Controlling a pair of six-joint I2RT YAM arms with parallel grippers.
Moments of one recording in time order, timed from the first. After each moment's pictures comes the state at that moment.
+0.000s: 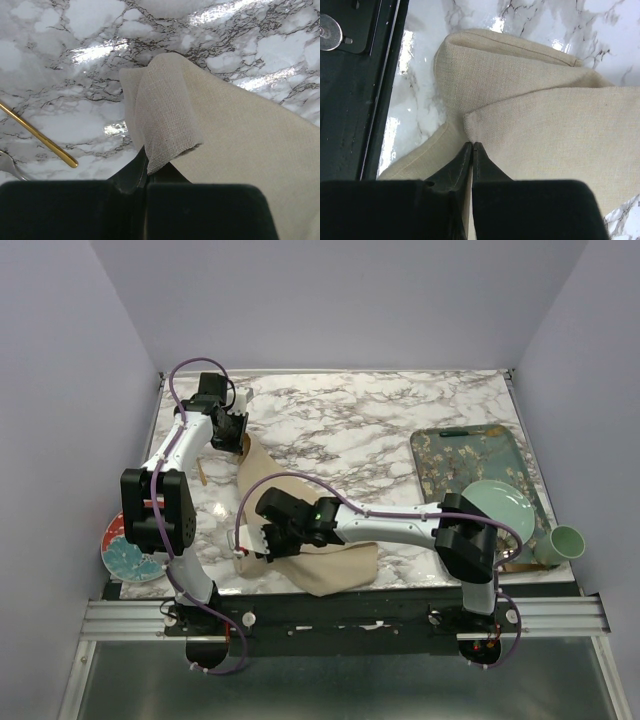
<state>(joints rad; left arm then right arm) -0.06 1.77 1.44 -0.74 0.20 0.11 1.24 1.93 1.45 -0.41 -0.25 -0.63</state>
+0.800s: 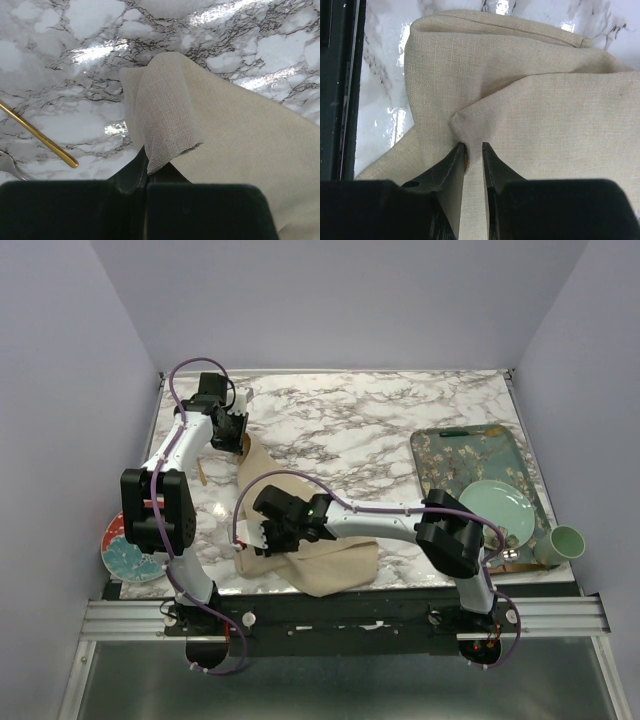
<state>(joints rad) -0.06 1.77 1.44 -0.74 0.20 0.12 1.21 2.02 1.49 -0.42 -0.24 -0.61</state>
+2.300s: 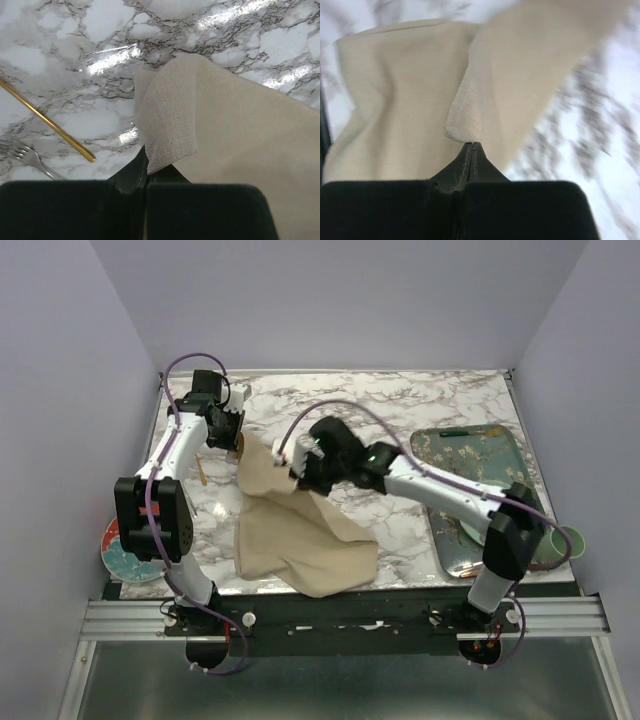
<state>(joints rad) -0.05 1.74 1.44 -0.76 0.19 0.18 1.03 1.80 1.47 -0.46 -0.28 -0.48</state>
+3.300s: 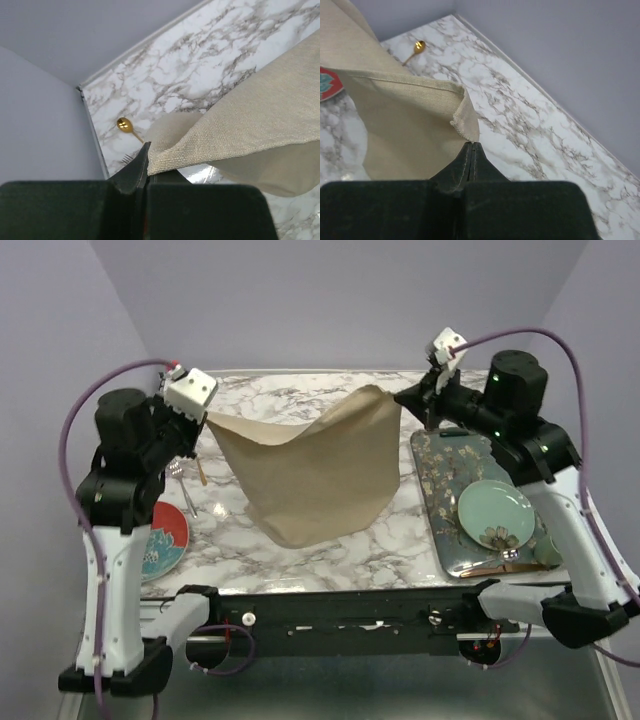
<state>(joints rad) -0.08 1.07 1.55 -0.87 0.19 0.41 0.46 1.29 1.62 -0.56 -0.36 -0.24</state>
